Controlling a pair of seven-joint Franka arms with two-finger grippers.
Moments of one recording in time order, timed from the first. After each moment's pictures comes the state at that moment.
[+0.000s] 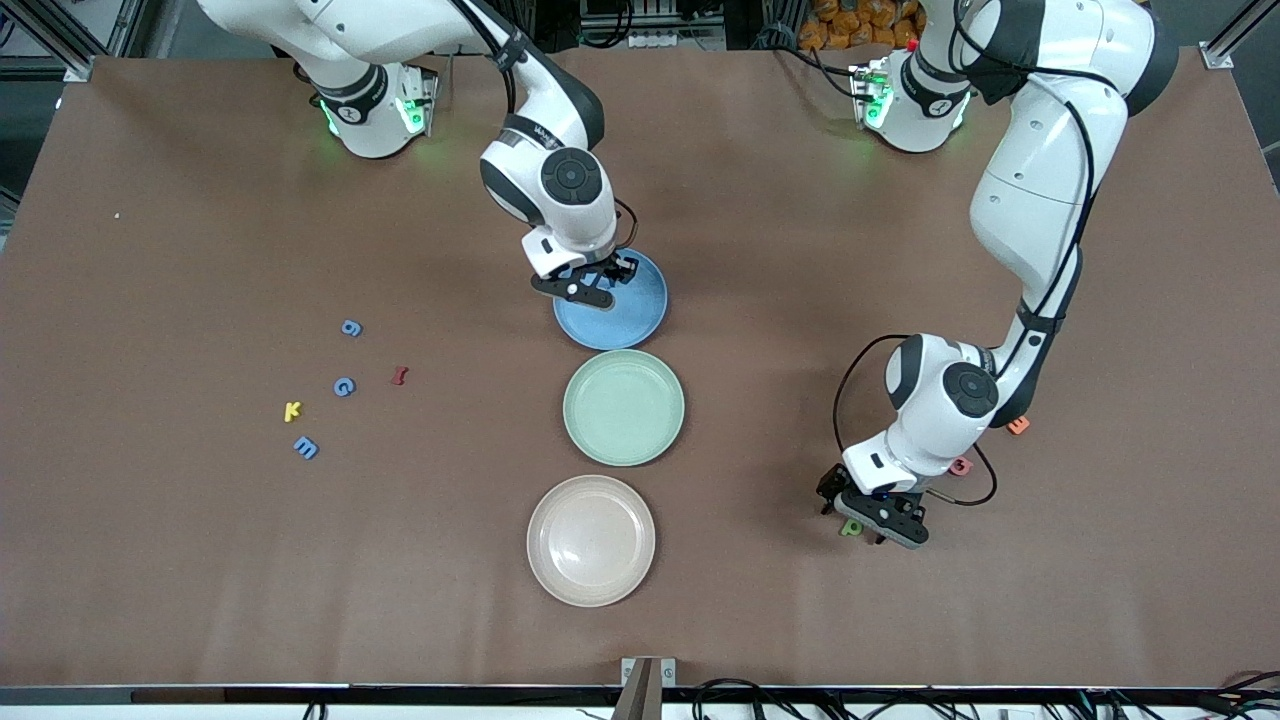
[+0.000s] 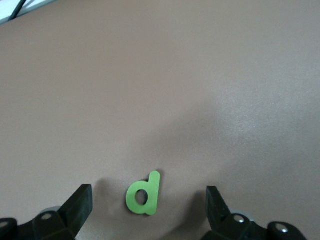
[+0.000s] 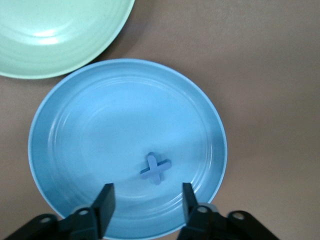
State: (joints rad) left arm -0.12 0.90 -0.17 -1.56 0.04 2.88 0.29; right arm 0.43 0.46 0.43 -1.99 -0.12 2.32 1.21
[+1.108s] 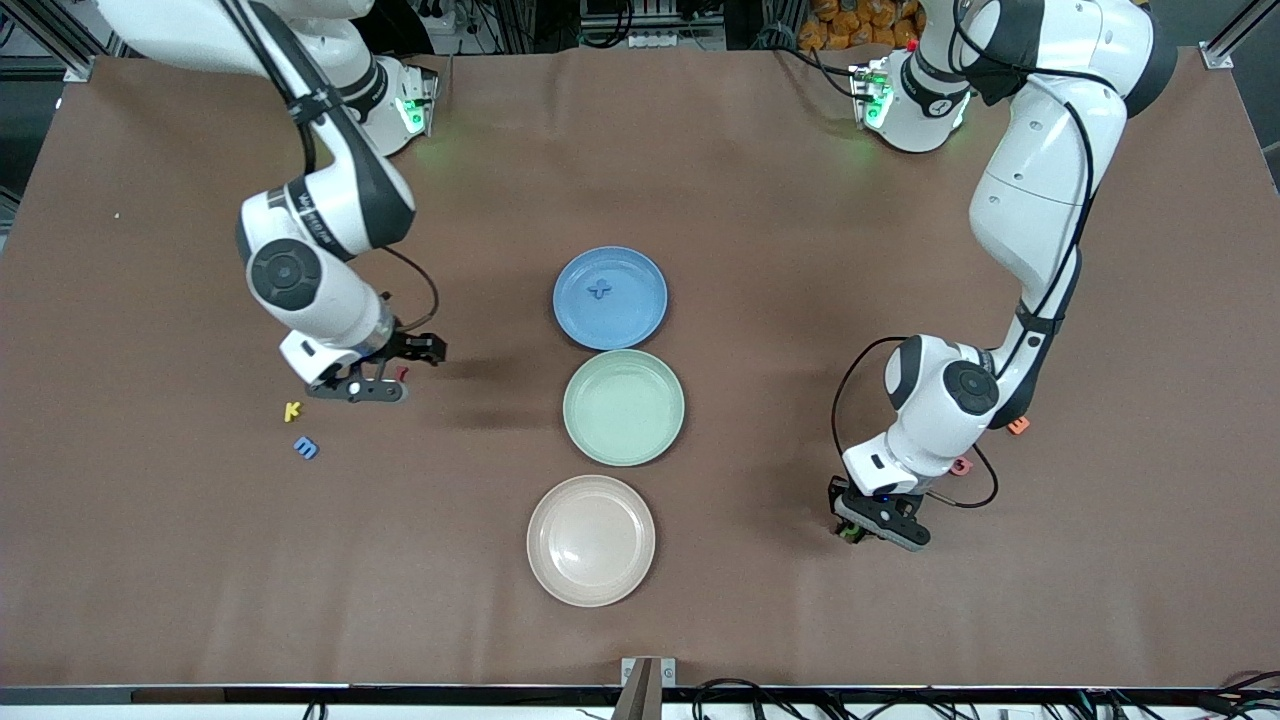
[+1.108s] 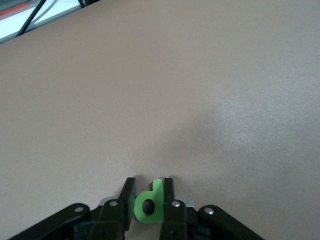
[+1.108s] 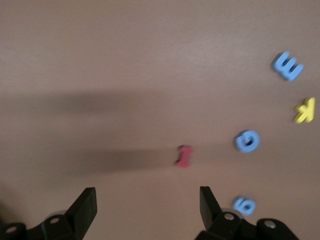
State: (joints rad) left arm -0.12 0.91 -0.17 -1.55 0.04 2.90 0.29; right arm -0.11 0.29 0.41 -2.04 -0.16 2.20 0.42
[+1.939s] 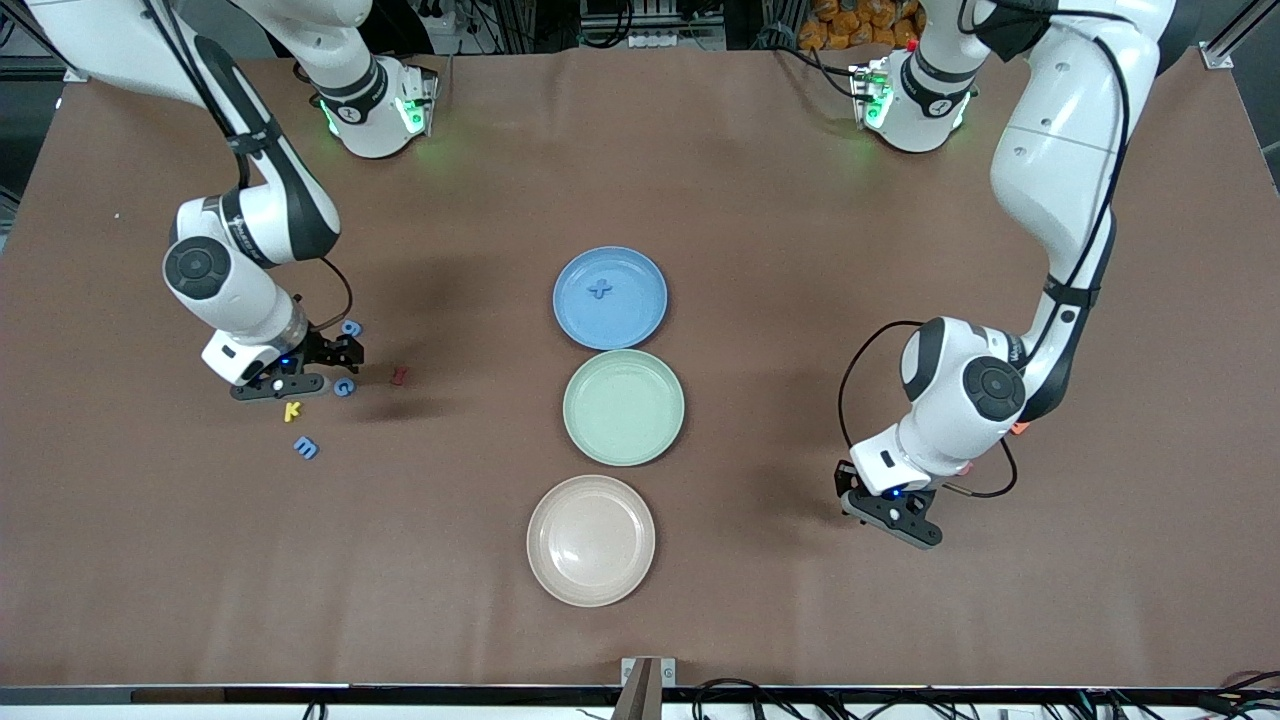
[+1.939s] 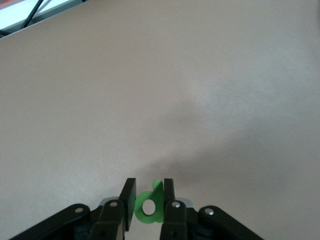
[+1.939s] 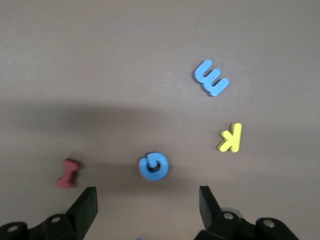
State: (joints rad) left arm -0.13 0.76 -0.18 -1.54 0.04 2.59 0.21; right arm -0.32 0.28 0.34 -2.29 -0.30 2.56 0.11
